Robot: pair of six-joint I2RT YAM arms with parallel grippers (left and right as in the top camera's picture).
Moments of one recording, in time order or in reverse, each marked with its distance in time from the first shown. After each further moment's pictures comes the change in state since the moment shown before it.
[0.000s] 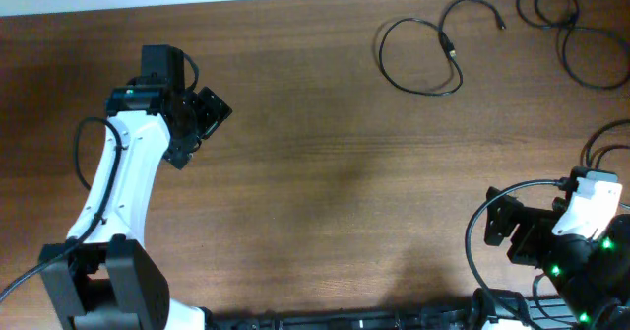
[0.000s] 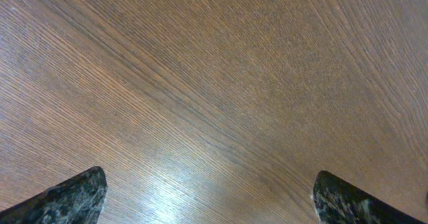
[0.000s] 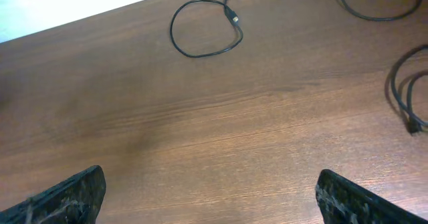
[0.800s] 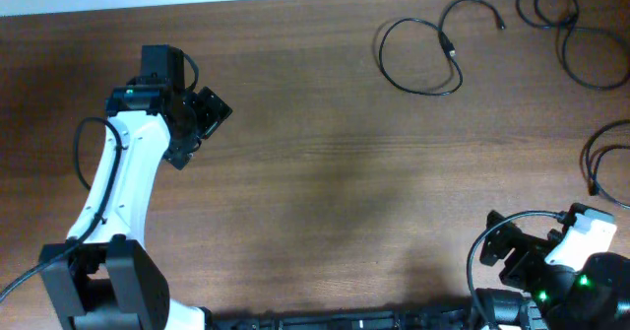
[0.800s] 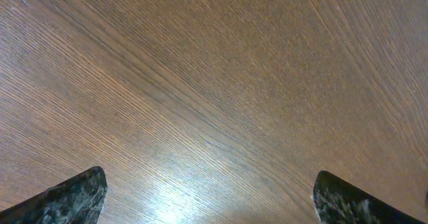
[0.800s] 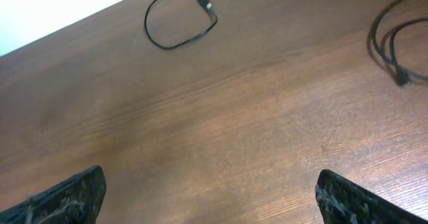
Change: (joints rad) left arm 0.000 0.000 0.000 0.000 0.000 0.000; right arm 0.000 -0.204 -0.175 -0.025 0.076 0.126
